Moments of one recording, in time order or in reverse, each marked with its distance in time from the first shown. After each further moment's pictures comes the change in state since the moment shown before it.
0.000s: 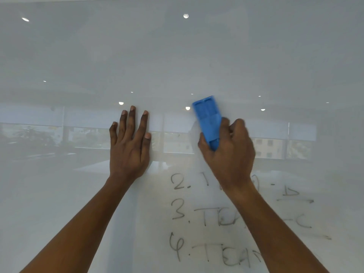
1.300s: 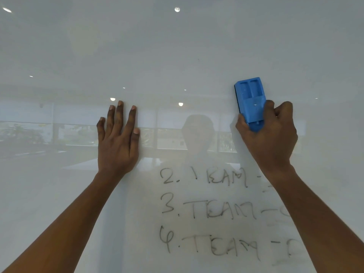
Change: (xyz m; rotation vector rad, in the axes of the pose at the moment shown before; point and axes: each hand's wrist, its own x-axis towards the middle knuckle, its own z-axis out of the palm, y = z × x) left_hand -0.001 0.000 0.003 0.016 0.004 -0.001; right_hand 0.033 0.103 -0.034 -0.058 -0.021 0.180
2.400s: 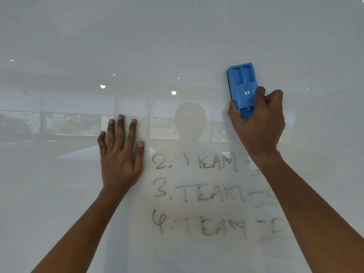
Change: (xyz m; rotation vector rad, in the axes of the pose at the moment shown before) left_hand -0.069 0.026 0.013 -0.005 0.001 -0.030; right_hand -0.003 -0.005 -0.001 -0.006 0.039 -0.021
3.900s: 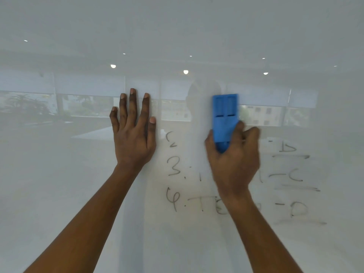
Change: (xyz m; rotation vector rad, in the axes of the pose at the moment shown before) left_hand 0.000 0.002 -0.001 0.001 0.005 -0.002; right_hand -0.144 -0.065 -0.002 0.064 -0.132 0.113
